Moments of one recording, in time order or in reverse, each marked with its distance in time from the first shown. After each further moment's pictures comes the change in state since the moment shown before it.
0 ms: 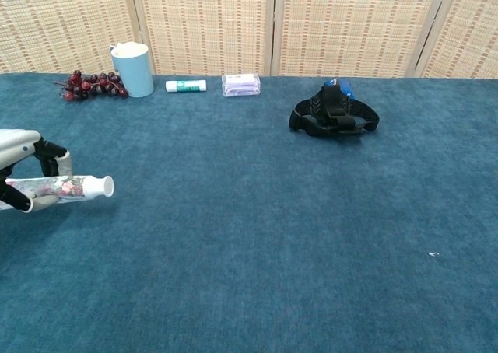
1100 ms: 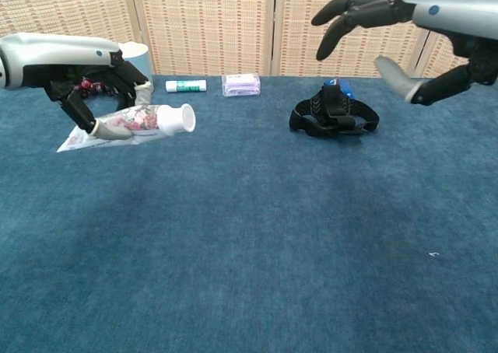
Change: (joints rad) left arm -0.306 0.335 -0.143 -0.447 -0.132 -0.369 -0.138; right arm 0.520 -0.058 0.089 -0.337 -0.153 -0.525 -0.239
